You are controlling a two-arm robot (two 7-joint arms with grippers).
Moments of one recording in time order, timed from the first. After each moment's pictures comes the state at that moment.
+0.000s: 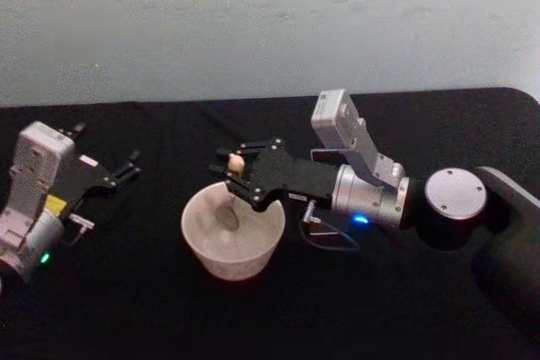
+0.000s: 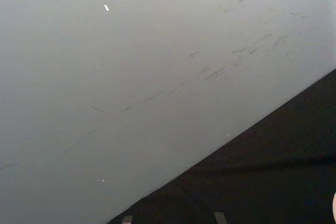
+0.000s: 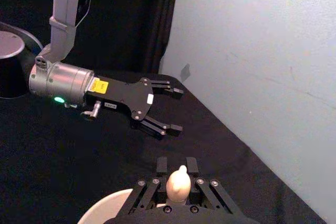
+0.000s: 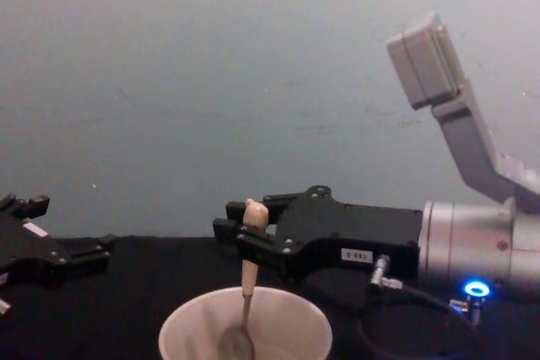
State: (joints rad) left arm -0.20 0.60 0.45 -1.41 -0.25 -0.12 0.03; right arm 0.54 0.30 -0.66 -1.16 0.32 -0.21 0.72
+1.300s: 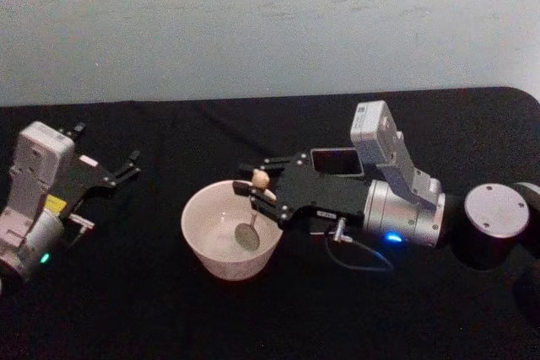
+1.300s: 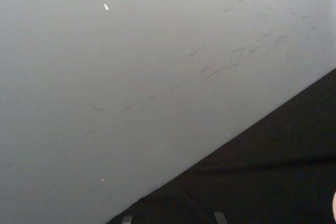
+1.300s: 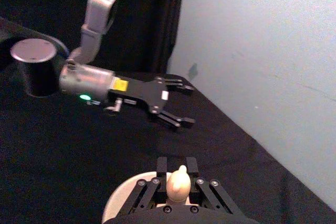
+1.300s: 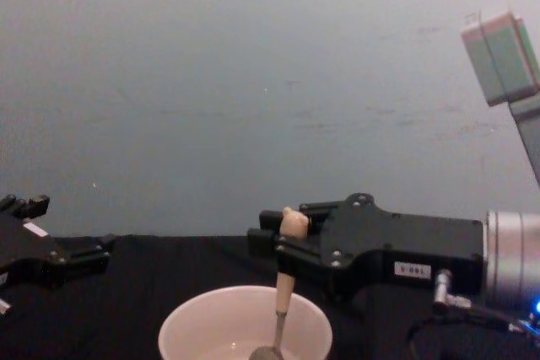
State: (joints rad) left arm -0.20 0.60 0.45 -1.41 -0.25 -0.12 0.03; right arm 0.44 0.41 -0.62 -1.32 0.37 -0.16 0.75
